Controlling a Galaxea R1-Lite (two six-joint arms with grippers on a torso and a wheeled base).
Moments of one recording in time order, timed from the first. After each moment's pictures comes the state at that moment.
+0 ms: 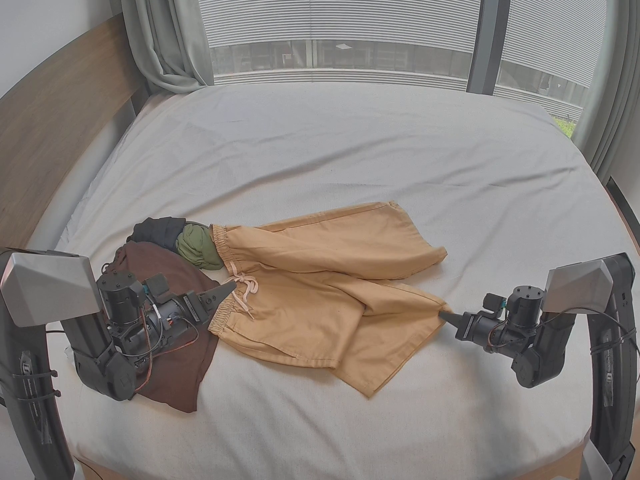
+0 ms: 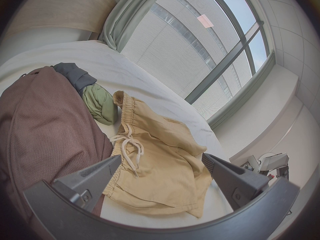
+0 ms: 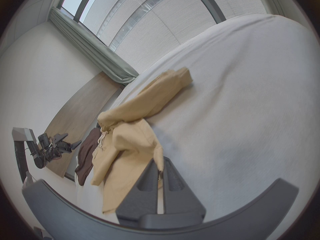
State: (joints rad) left arm -0.14 2.26 -0.51 -1.54 -0.38 -0.53; right arm 0.10 2.55 -0.68 -1.53 0.50 0.43
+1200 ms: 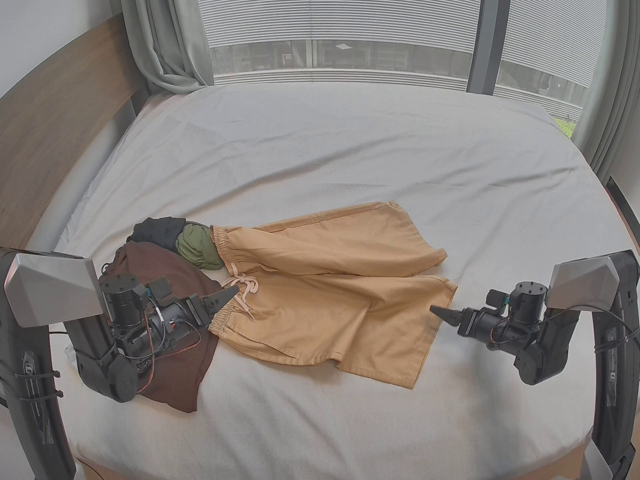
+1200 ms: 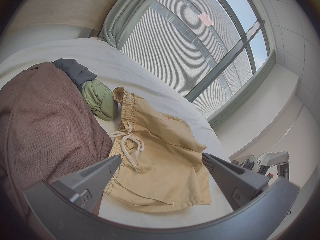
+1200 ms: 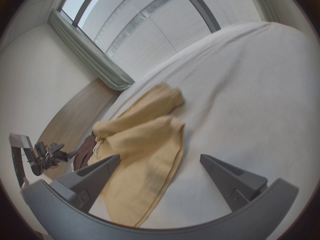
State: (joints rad) left arm -0.14 2.28 -0.51 -1.54 -0.38 -0.52; right arm 0.10 2.51 -0.67 -1.48 0.47 0.44
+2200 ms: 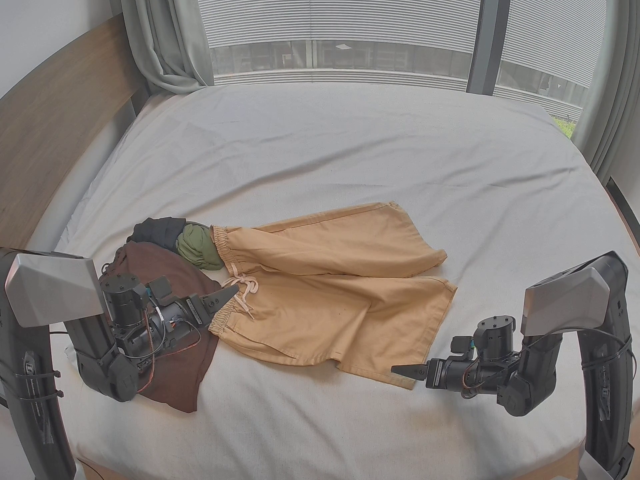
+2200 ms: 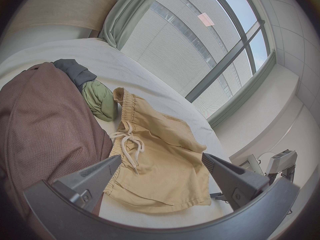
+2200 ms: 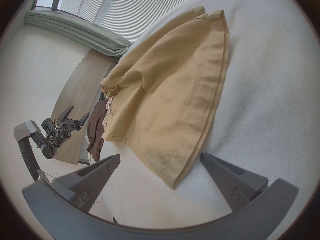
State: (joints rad) left arm -0.14 2.28 -0.52 -1.54 -0.38 -0.52; right arm 0.32 2.50 -0.50 -1.35 0.46 0.53
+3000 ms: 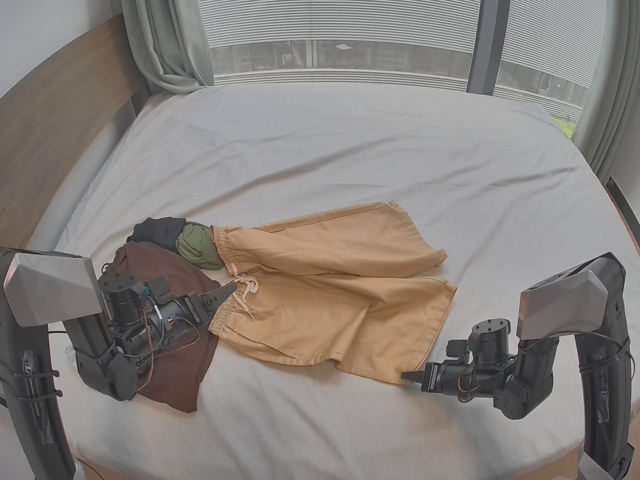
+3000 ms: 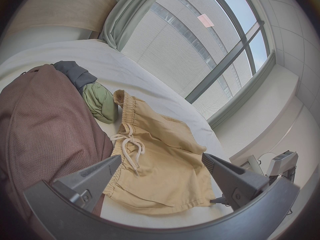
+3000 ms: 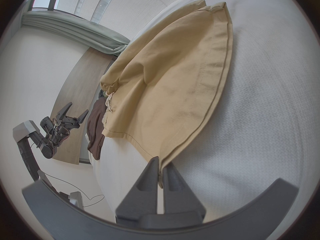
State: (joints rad) left arm -0.14 2.28 -0.52 -1.54 -0.38 -0.53; right arm 0.35 2.50 -0.50 -1.35 0.44 0.55
